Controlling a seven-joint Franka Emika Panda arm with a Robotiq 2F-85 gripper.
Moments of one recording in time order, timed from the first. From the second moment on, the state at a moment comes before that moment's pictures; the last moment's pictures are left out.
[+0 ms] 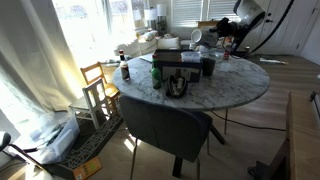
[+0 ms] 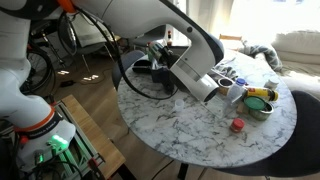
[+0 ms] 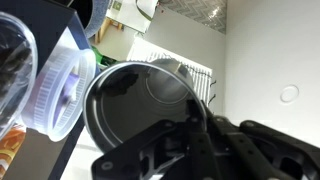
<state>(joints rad) -0.52 0.66 -0.29 -1.75 1.36 1.10 -1.29</state>
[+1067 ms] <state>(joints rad) -0.53 0.68 -0.29 -1.73 1.38 1.06 -1.29</state>
